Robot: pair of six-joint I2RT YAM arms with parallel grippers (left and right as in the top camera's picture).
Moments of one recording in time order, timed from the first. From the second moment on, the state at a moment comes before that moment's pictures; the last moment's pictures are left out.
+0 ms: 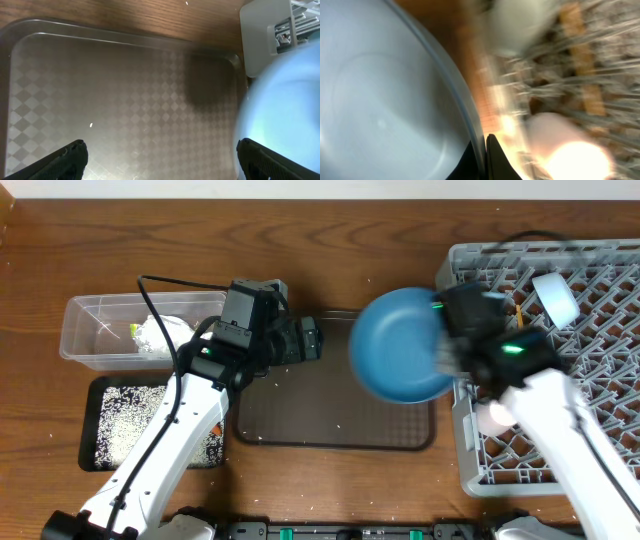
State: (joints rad) left arm -0.35 1.37 1.07 -0.61 0.23 -0.50; right arm 0.37 1.35 1.30 -1.16 0.34 0.60
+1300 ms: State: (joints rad) left arm -0.35 1.37 1.07 -0.61 0.23 -0.50; right arm -0.36 1.48 1.42 -0.66 1.52 -0.62
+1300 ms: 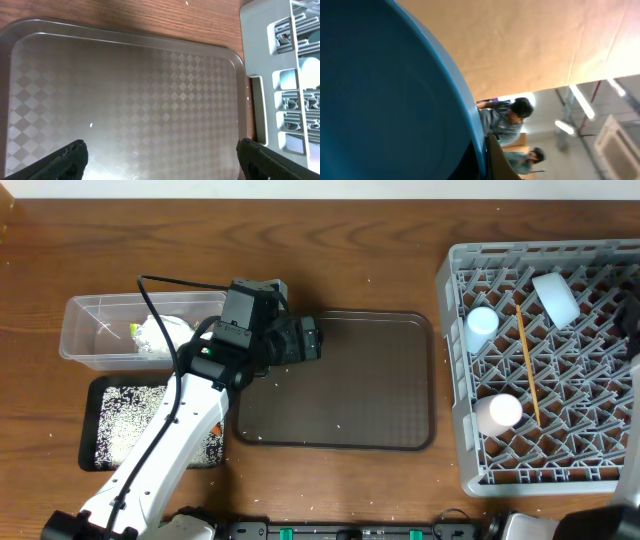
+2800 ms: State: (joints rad) left arm -0.35 1.37 1.07 -0.61 0.23 -0.50; right arm -0.17 1.49 1.05 -0.58 1.34 -0.57
